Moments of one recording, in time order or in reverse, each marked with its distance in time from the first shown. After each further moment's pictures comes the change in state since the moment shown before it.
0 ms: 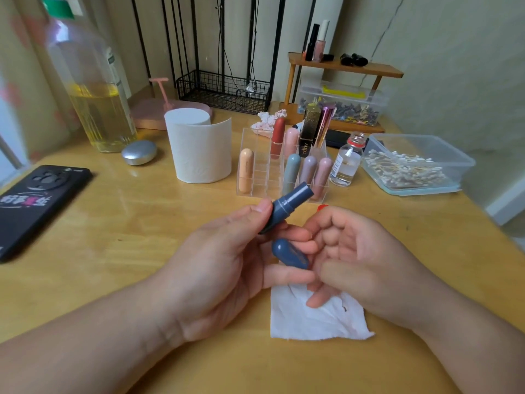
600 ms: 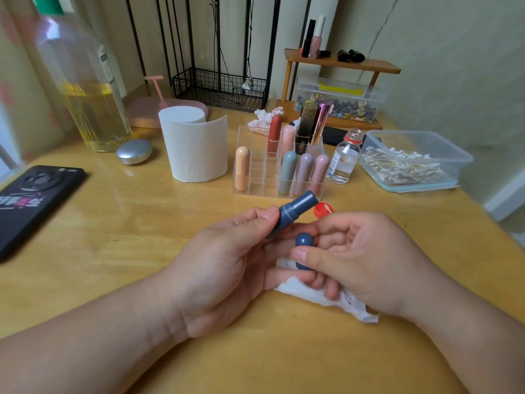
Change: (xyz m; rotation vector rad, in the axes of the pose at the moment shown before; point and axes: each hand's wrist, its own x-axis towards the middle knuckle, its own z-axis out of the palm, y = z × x) left_hand 0.009 -0.008 -0.011 0.019 -0.092 -0.064; right_hand 0.002 -0.004 0.001 -0.094 0.137 0.070
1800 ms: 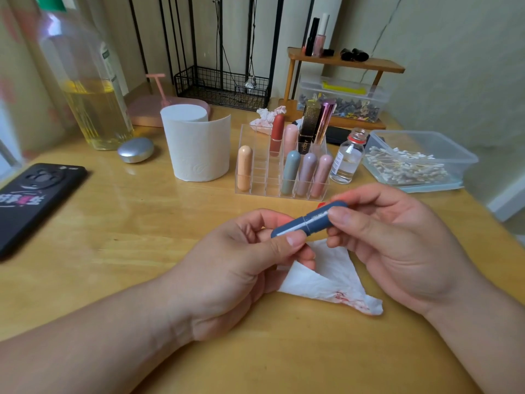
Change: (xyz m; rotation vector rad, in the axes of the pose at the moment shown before) left_hand -0.001 -0.005 0.003 0.144 0.109 0.038; right_hand 0.009 0.009 -0.018 0.523 0.040 -0.264
